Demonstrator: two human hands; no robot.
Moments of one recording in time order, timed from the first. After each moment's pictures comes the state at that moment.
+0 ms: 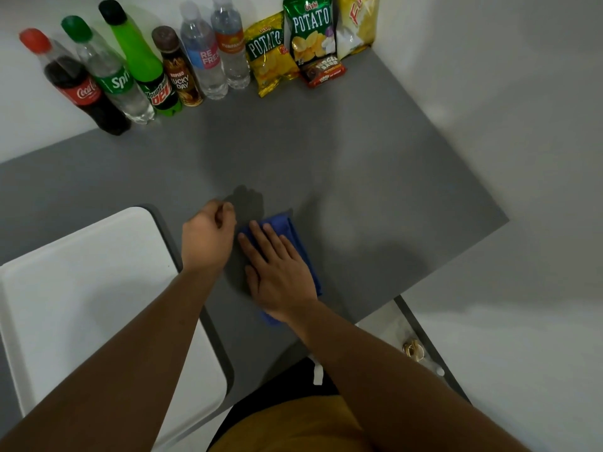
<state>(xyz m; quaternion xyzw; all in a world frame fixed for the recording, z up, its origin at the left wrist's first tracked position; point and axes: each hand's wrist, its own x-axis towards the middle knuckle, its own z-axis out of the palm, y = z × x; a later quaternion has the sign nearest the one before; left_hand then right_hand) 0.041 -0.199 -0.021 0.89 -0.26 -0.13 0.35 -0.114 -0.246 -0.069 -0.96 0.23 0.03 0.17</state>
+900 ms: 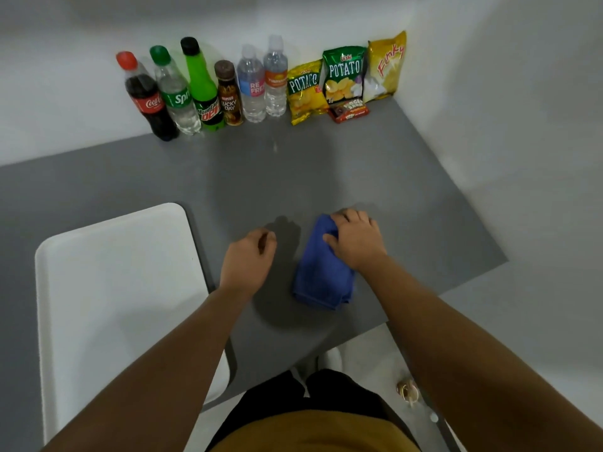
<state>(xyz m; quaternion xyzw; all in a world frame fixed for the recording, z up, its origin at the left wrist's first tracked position) -0.008 -0.181 -0.018 0.87 -0.28 -0.18 0.36 -0.137 -0.382 -0.011 -0.94 0.32 0.11 0.11</state>
